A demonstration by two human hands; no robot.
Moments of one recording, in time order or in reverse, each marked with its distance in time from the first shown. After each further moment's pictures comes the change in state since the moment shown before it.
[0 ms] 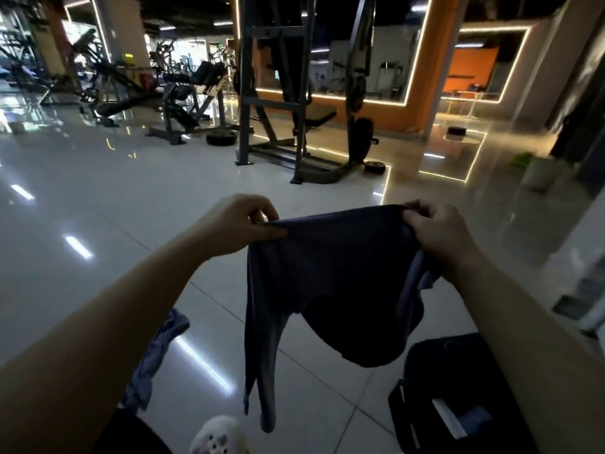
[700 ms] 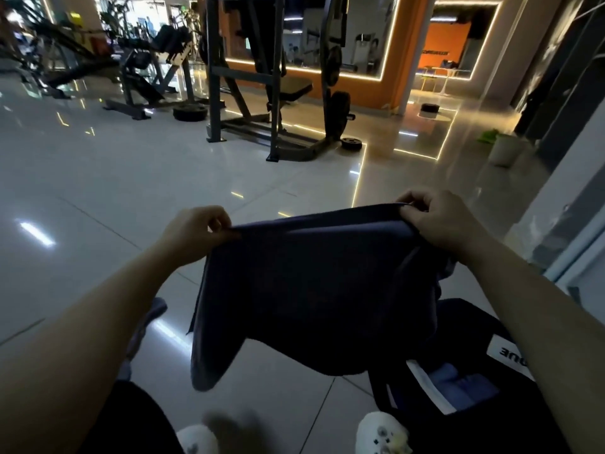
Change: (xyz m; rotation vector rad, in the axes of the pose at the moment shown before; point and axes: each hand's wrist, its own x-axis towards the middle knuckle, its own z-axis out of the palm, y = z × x) left_hand -0.006 -0.066 0.039 0.105 0.057 -0.124; right_hand -0.011 0.021 -0.038 -0.429 -0.174 -0.123
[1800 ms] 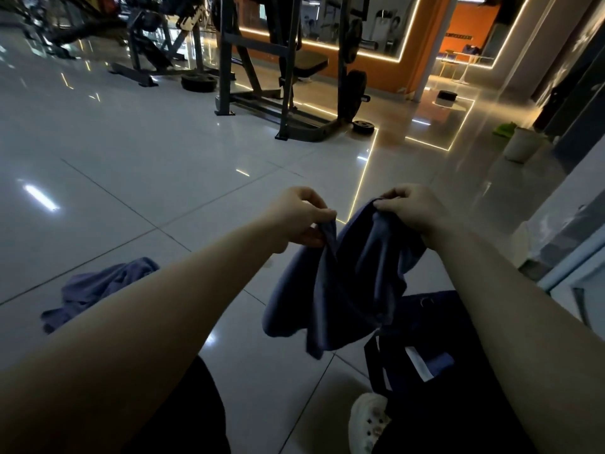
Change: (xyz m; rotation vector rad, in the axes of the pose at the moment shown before) left_hand 0.003 0.104 0.055 -0.835 -0.266 -0.324; right_hand 0.031 0.000 0.054 0.202 -0.075 0.268
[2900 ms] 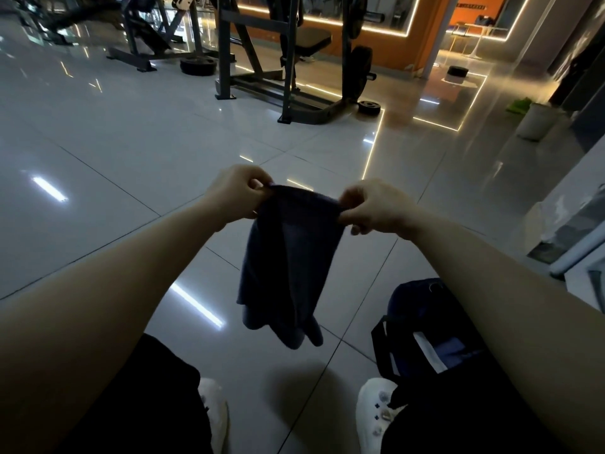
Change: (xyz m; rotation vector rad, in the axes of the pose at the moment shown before) left_hand 0.012 -0.031 -0.069 0.374 0.211 0.176; right_hand -0.016 -0.020 0.039 -0.212 -0.424 -0.205
